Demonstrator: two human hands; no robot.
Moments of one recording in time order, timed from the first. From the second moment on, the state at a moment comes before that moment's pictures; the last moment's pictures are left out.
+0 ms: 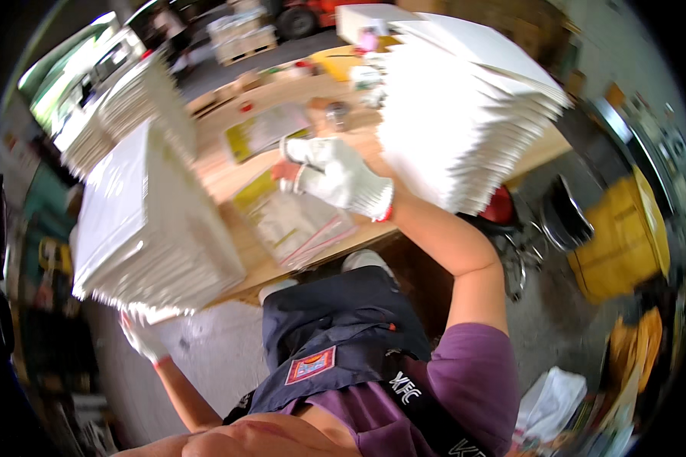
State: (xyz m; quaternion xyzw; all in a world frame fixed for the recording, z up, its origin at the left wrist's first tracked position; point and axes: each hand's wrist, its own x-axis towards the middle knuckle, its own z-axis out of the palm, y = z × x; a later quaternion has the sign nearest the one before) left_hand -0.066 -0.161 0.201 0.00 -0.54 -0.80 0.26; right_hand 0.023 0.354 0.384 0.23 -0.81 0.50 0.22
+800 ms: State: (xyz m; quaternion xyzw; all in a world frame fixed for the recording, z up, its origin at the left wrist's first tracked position) left_hand 0.005 0.032 0.060 -0.07 -0.74 -0.67 -0.08; right_hand 0.182 0.598 0.494 -0.04 -0.85 -0.20 0.48
